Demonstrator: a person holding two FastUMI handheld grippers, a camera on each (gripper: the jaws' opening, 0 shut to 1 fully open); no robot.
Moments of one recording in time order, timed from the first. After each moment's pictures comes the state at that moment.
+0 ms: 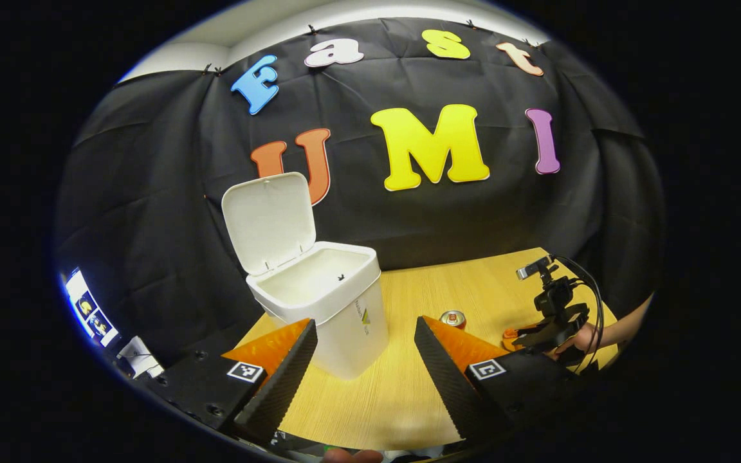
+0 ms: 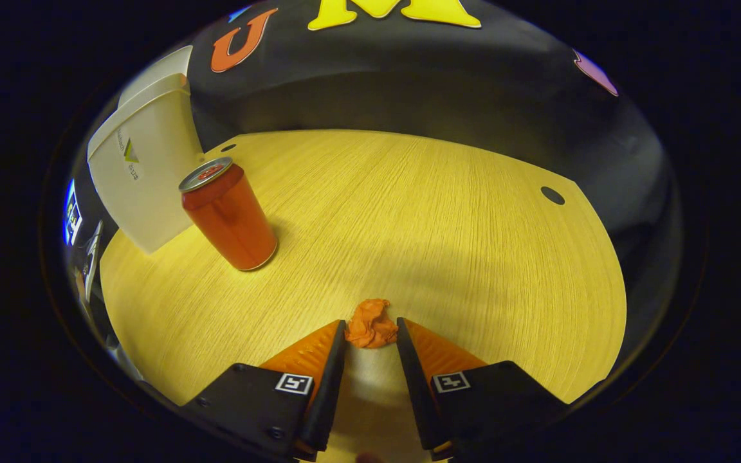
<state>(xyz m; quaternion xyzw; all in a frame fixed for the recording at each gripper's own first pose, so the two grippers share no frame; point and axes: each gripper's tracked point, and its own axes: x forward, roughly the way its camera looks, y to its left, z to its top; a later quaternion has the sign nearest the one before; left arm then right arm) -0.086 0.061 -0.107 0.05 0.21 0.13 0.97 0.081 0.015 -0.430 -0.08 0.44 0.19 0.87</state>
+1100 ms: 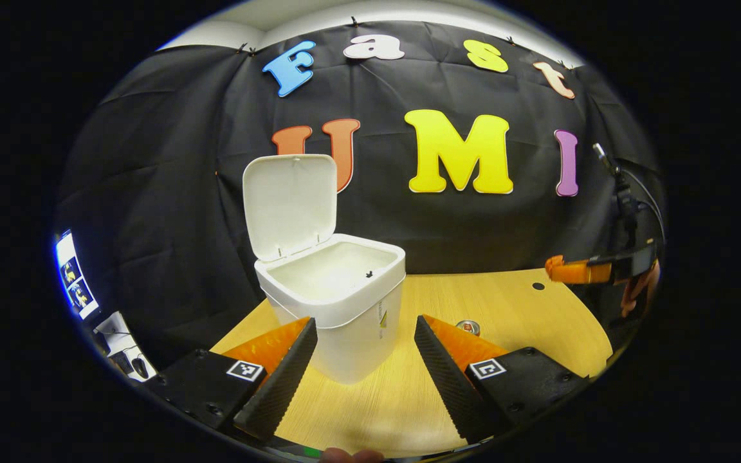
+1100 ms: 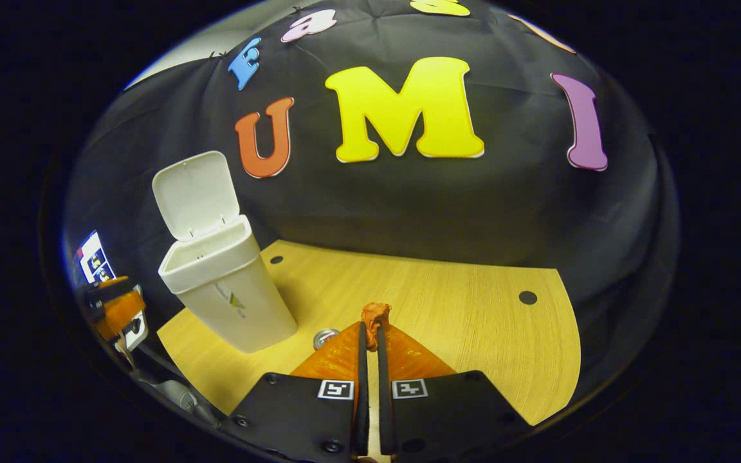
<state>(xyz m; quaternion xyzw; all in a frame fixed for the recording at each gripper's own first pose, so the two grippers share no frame) -0.078 0.109 -0.132 -0.02 0.20 0.14 0.97 0.090 0.080 -0.132 0.01 0.27 0.24 0.93</state>
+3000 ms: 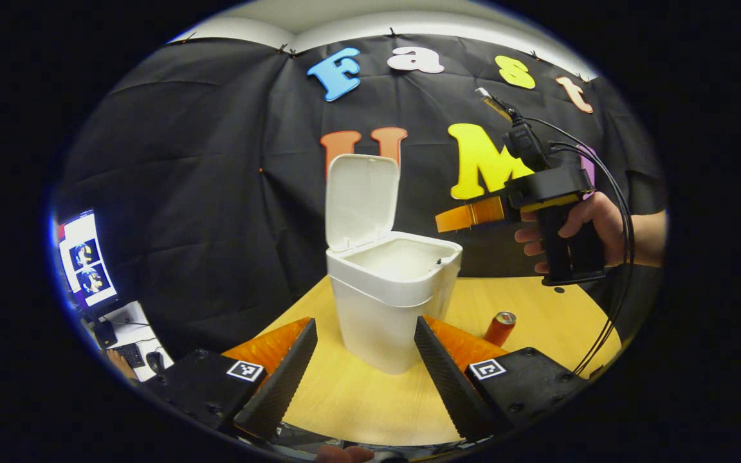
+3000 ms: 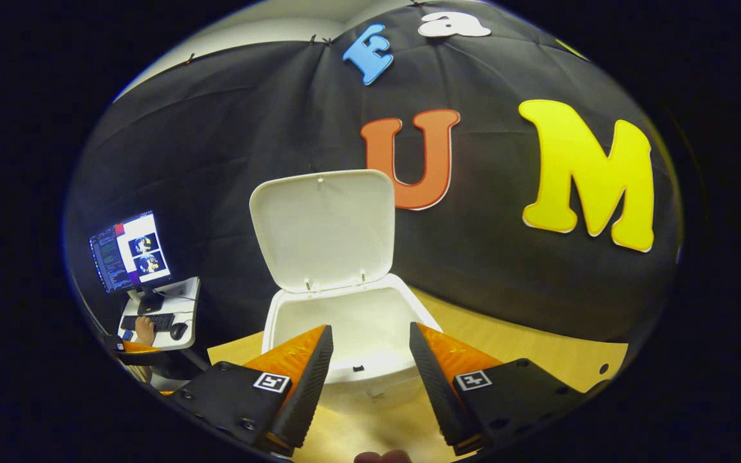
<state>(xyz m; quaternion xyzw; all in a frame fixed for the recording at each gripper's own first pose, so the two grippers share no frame) -0.127 0.157 -0.136 -0.03 0.17 0.16 0.97 0.071 0.336 -0.072 -0.01 0.20 0.41 0.89</state>
